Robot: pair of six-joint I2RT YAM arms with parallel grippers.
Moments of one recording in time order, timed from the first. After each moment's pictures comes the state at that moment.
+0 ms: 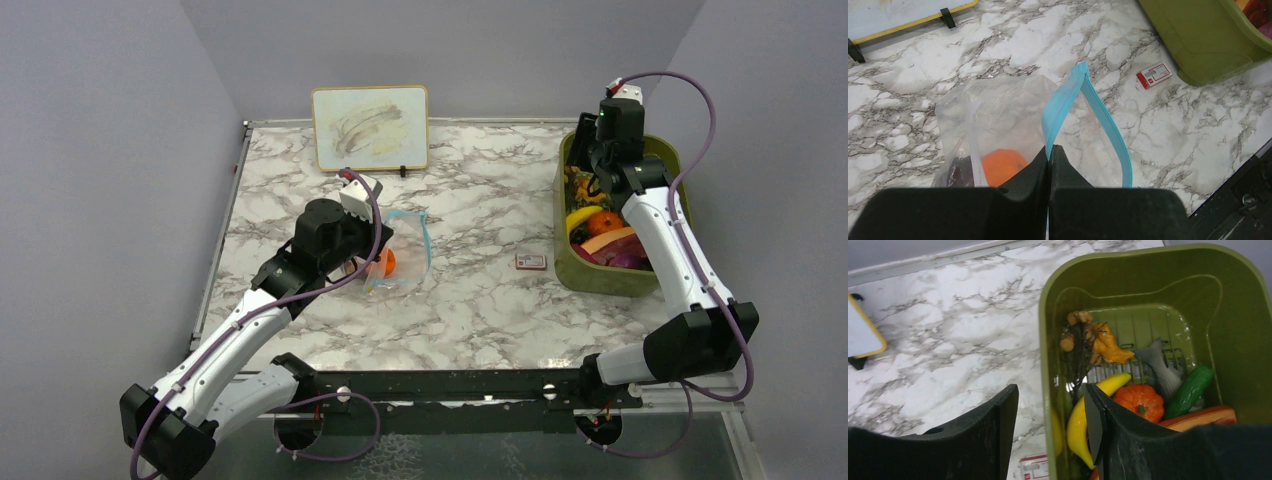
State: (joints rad) left arm -0.57 0.92 0.83 -0.28 0.10 -0.21; right arm 0.16 1.40 1.44 -0.55 0.32 0.21
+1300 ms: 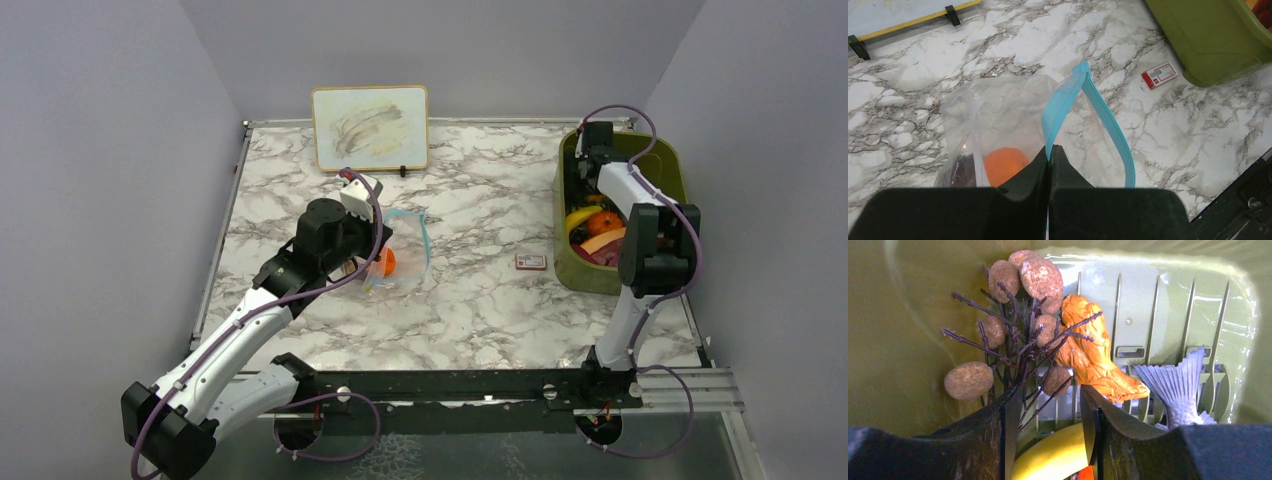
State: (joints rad) left arm -0.57 0.93 0.83 -0.28 0.08 -0.21; right arm -0.03 1.93 1.43 -0.41 0.17 -0.03
